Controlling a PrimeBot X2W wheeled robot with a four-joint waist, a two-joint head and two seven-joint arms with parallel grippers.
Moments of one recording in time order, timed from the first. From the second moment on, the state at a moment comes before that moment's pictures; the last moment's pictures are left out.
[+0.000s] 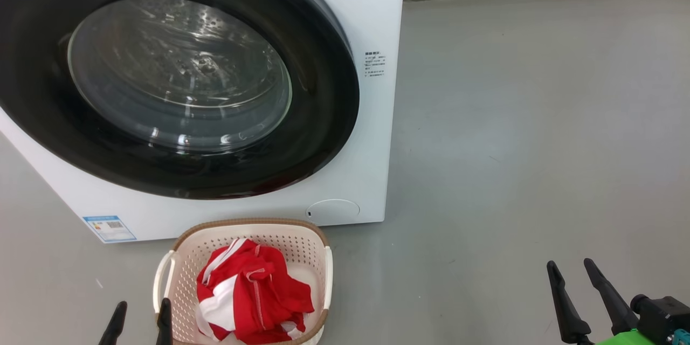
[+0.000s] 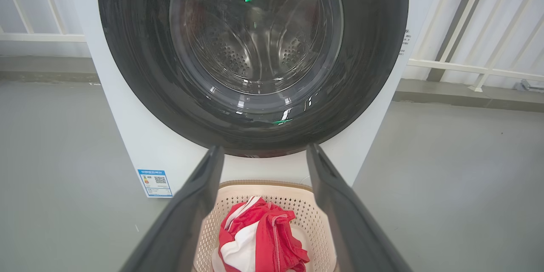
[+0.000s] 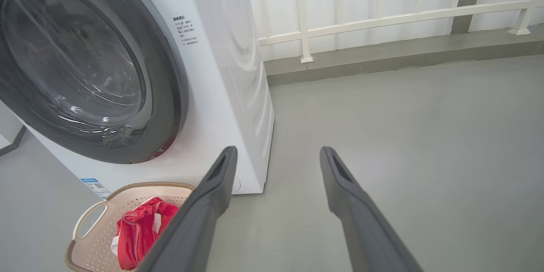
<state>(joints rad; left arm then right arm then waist) 0.13 0.07 0.12 0.18 -0.22 -0.13 -0.25 0.10 -0.14 -0.01 0.28 0.43 0.13 -0.26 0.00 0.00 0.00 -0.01</state>
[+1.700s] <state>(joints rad) 0.11 0.03 0.11 0.28 -0.53 -0.12 -0.17 0.10 -0.08 -0.02 0.35 0.68 0.13 -0.17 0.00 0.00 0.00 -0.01</state>
